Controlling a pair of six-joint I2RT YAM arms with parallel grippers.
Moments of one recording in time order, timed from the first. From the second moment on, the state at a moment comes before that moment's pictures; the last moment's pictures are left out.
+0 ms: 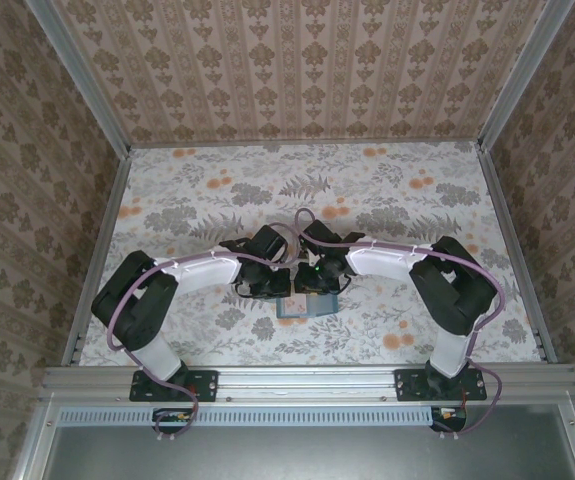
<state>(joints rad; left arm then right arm) -0.78 1.65 0.89 -0.46 0.32 -0.67 0.72 1.80 1.06 -0.48 -0.32 0.73</state>
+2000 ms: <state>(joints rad) -0.78 1.61 0.84 -0.47 0.30 -0.67 0.71 1.77 1.05 -0.52 -0.28 0.71</state>
